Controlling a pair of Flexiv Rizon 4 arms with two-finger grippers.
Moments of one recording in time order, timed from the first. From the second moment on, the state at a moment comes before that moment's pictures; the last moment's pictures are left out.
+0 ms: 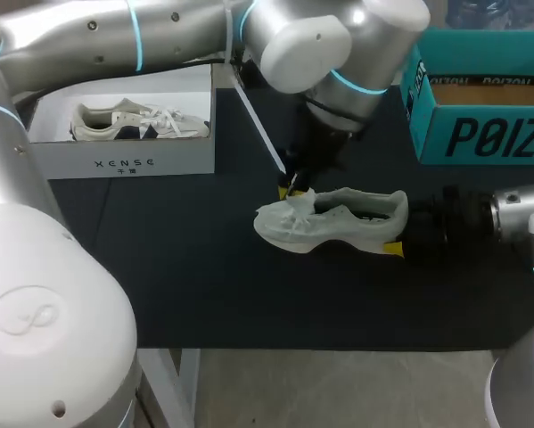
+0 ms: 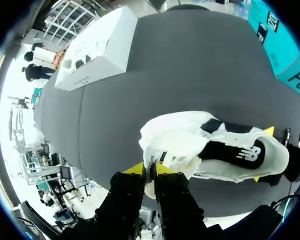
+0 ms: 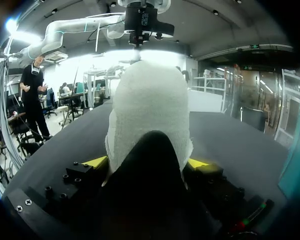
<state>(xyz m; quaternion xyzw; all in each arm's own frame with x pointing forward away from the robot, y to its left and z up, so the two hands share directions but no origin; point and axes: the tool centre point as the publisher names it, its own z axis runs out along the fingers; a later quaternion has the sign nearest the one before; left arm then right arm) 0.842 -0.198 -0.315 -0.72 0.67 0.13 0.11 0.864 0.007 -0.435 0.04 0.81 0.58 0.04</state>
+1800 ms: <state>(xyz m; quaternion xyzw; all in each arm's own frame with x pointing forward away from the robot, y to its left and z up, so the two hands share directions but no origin) 0.844 -0.203 -0.344 -0.67 0.73 0.04 -0.10 0.864 0.009 -0.435 0.04 0.81 0.58 0.04</state>
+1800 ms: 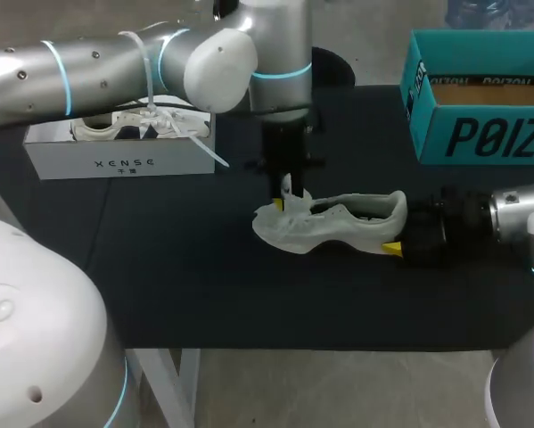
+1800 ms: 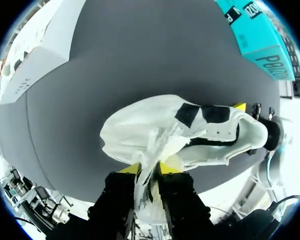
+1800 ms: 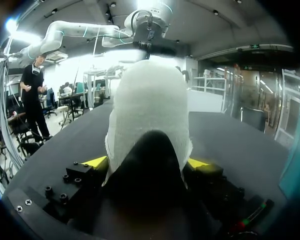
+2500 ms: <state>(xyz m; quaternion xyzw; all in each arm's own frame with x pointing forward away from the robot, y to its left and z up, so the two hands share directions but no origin) 0.855 -0.246 -0.254 -0.56 0.83 -0.03 -0.06 0.864 0.009 -0.436 0.04 0.81 0.58 0.04</state>
